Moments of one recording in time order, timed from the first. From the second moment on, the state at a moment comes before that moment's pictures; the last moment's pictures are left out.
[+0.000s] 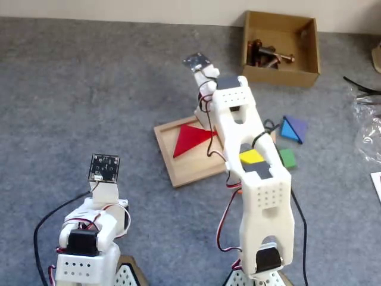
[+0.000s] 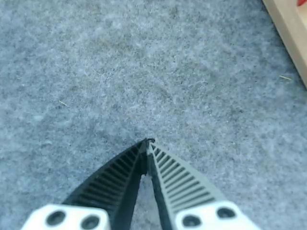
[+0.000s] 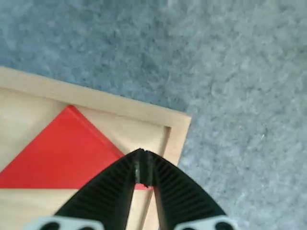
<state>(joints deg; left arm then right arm) -2.4 -103.6 96.0 76.1 5.5 -17.5 37.0 -25.7 68.8 24.0</state>
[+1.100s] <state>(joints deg) -2.4 -103.6 96.0 76.1 5.5 -17.4 41.4 -26.4 71.2 23.8</state>
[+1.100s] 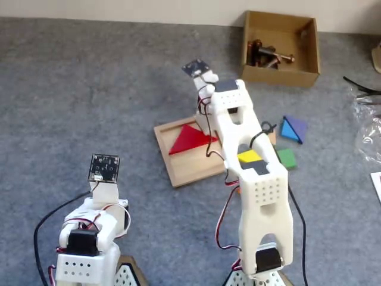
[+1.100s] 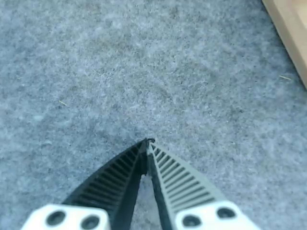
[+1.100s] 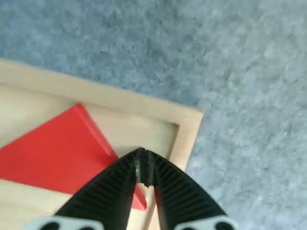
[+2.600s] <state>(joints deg) -2.4 -103.6 96.0 76.1 5.5 -17.7 42.3 -37.3 89.9 23.9</state>
